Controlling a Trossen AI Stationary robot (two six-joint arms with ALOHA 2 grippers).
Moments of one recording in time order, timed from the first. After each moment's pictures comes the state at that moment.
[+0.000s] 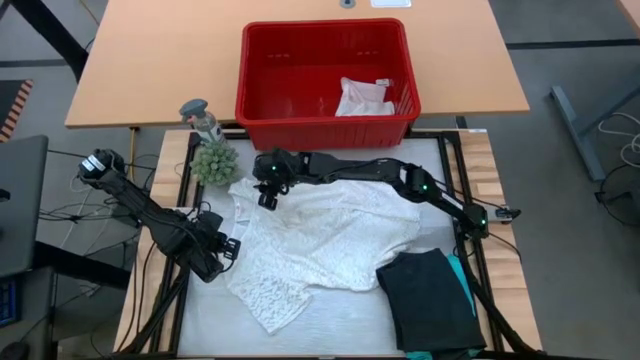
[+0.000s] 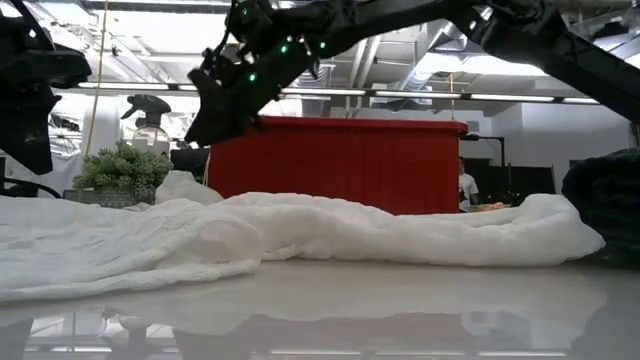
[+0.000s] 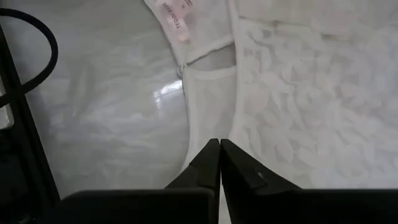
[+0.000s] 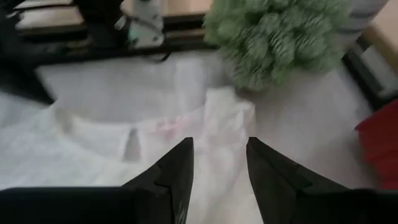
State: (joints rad) left arm -0.69 1.10 0.65 -1.09 -0.48 -1.94; right arm -0.17 2.44 2.30 -0.46 0.02 -0.02
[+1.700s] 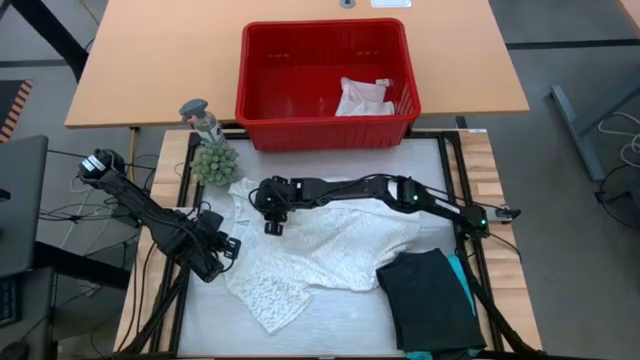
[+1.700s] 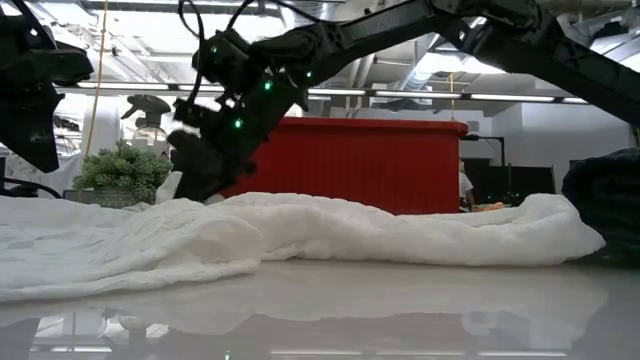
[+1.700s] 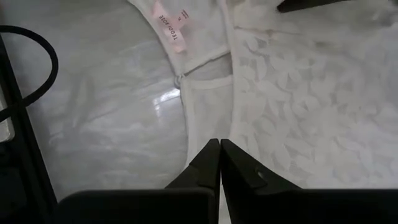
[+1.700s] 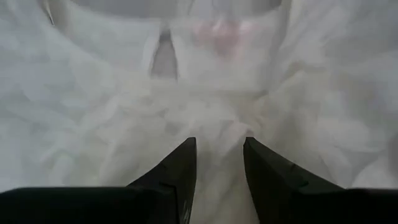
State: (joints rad) left arm -0.70 1.10 0.65 -1.09 -0.51 -1.91; right arm -0.08 2.56 2.26 -0.49 0.05 -0.05
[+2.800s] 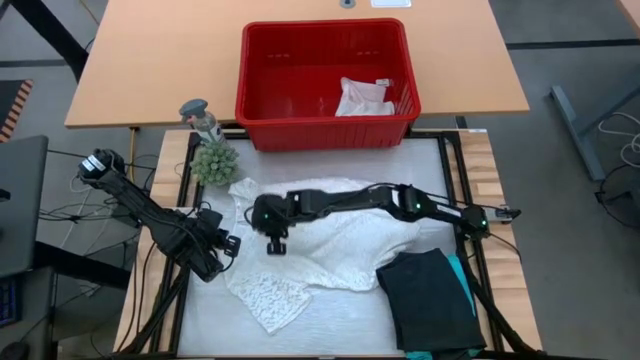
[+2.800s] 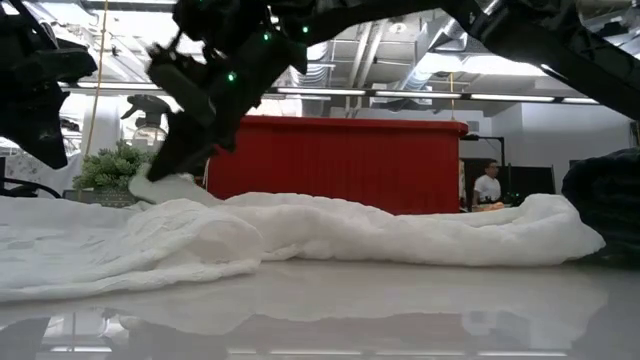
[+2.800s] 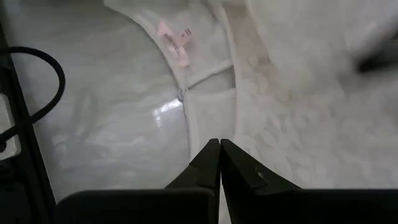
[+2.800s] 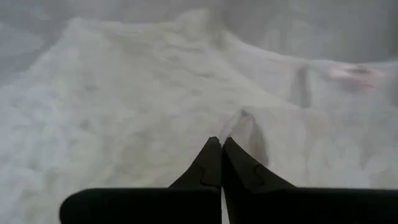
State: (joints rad) left arm -0.70 1.10 0.65 -1.12 -0.57 -1.93; right arm 0.01 2.54 2.36 -0.64 -0.08 -0.08
